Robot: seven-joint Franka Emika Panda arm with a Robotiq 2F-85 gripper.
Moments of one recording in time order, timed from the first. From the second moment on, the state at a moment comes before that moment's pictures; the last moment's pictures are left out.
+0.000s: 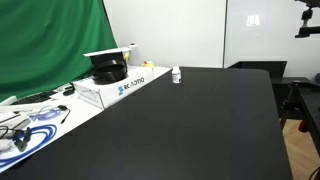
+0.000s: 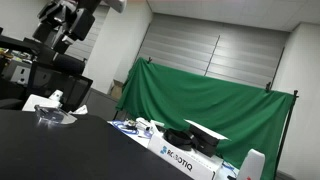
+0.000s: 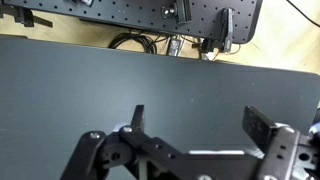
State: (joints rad) arm 0.12 -0.88 0.02 -2.77 0.16 1.82 -0.05
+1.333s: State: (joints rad) arm 0.12 -0.87 0.02 -2.77 0.15 1.82 -0.05
